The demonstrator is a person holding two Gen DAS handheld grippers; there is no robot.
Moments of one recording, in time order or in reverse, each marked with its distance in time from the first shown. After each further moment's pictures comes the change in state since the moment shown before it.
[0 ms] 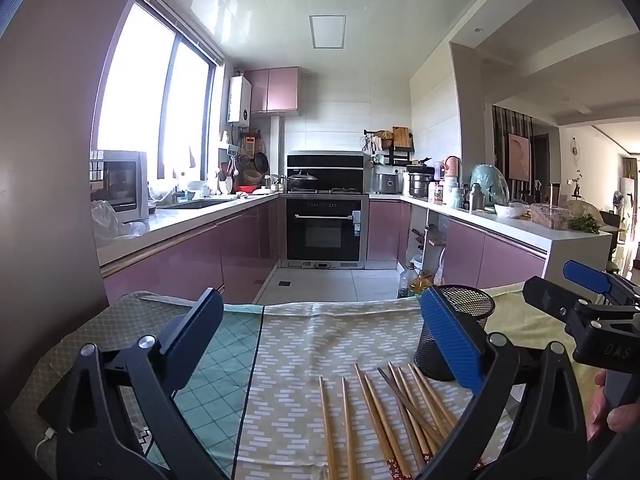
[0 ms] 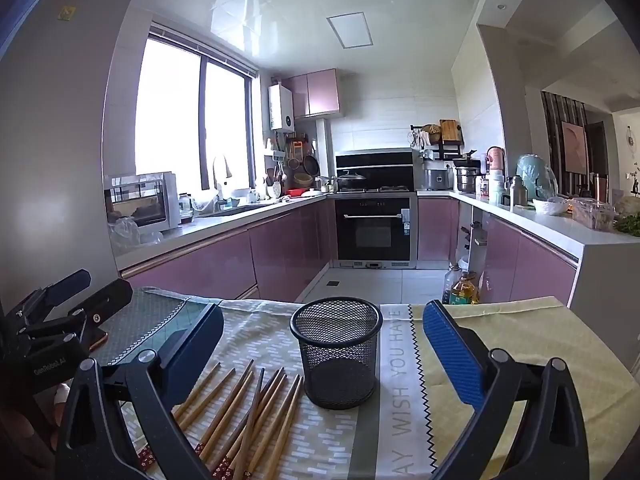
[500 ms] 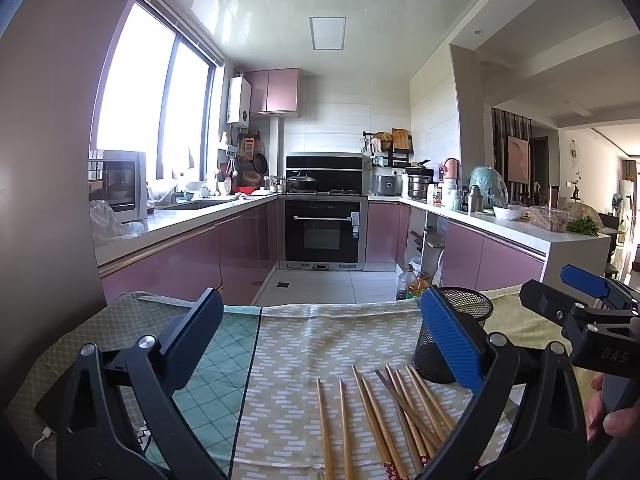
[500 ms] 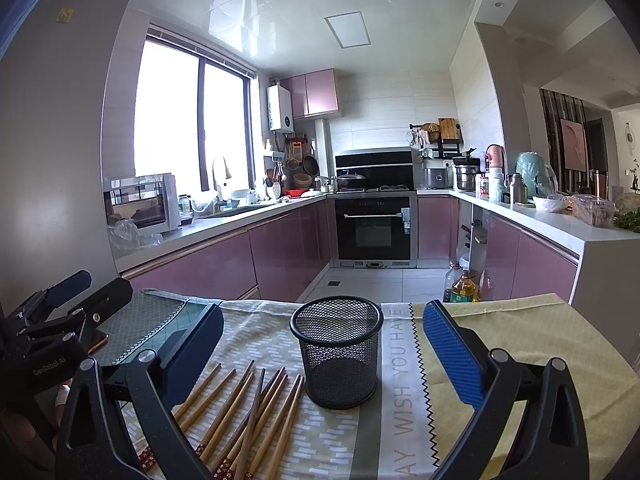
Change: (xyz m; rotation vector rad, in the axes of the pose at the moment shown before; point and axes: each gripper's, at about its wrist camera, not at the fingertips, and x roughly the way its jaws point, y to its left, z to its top) left arm 0.003 0.000 0.000 -0.004 -0.003 -0.002; right arm 0.001 0.002 -0.004 0.009 -0.002 -0.001
